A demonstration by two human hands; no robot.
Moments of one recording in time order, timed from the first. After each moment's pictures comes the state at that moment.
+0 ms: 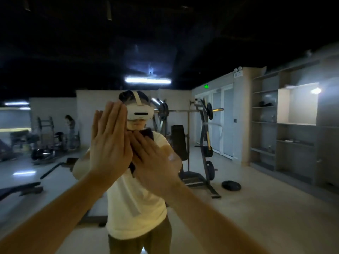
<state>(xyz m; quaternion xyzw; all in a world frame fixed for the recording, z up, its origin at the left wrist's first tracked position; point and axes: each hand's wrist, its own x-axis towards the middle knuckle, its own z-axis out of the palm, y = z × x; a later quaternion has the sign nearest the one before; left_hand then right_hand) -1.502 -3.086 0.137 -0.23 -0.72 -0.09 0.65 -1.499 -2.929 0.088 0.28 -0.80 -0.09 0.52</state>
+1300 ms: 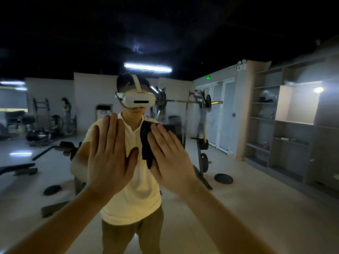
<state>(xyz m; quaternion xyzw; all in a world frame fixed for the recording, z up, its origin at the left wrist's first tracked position) -1.517 -3.040 0.060 -0.19 -0.75 -0.05 0.63 -1.494 -2.839 0.065 0.24 -0.81 -0.10 0.53</state>
